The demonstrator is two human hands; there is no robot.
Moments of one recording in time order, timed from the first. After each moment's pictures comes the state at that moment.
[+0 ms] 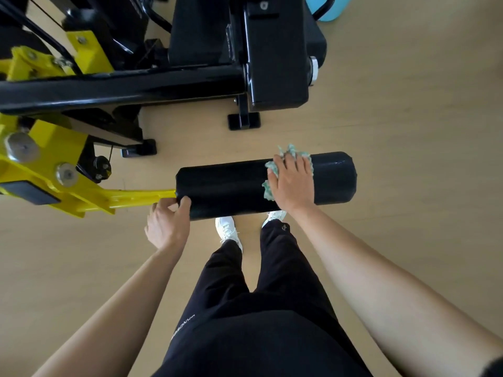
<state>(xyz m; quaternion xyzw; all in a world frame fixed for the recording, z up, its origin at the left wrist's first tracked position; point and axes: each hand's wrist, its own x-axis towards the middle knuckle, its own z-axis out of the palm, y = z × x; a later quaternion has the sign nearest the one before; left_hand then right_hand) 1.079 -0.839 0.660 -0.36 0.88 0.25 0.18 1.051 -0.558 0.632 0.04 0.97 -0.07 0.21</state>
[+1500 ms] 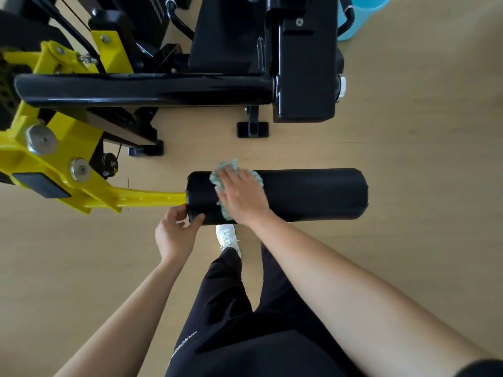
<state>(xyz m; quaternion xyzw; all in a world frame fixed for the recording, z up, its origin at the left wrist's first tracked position) 1.100 -0.852 0.650 -0.31 0.86 0.37 0.16 1.027 -0.674 0.631 -0.16 0.95 -0.14 0.24</state>
